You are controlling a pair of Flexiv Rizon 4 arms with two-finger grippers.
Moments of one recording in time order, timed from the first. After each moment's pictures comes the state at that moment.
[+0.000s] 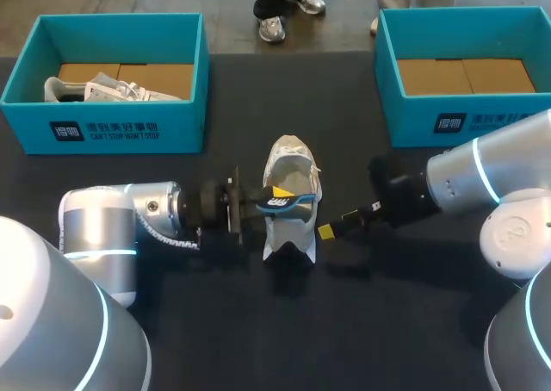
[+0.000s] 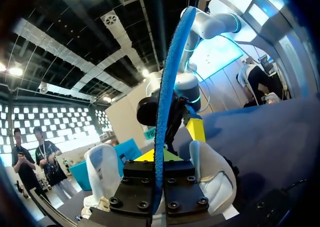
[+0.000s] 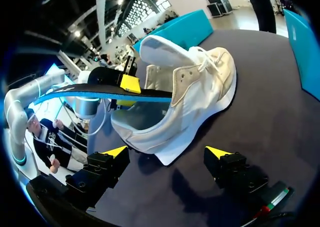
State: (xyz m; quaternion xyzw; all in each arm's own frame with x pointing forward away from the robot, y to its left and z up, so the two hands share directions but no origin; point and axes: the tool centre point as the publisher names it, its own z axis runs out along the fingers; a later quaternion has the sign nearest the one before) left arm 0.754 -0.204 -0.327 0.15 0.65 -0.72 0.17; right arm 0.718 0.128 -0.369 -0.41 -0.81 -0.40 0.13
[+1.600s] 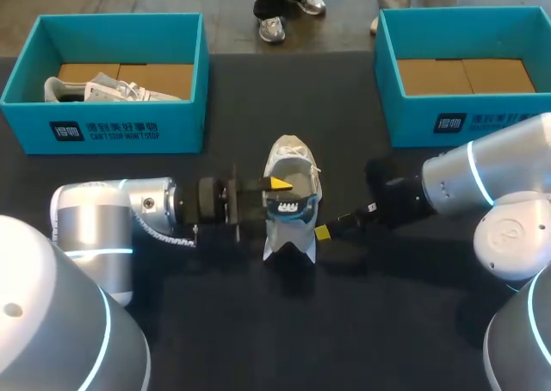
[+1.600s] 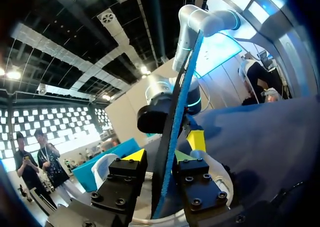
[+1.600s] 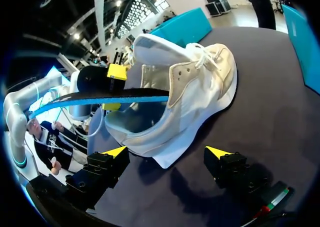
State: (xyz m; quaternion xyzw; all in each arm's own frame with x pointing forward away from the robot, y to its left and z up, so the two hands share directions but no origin) left arm 0.748 -0.200 -0.314 0.16 0.66 -0.71 0.19; right arm 0.721 0.133 -0.377 -0.42 -0.80 -0.40 0.13
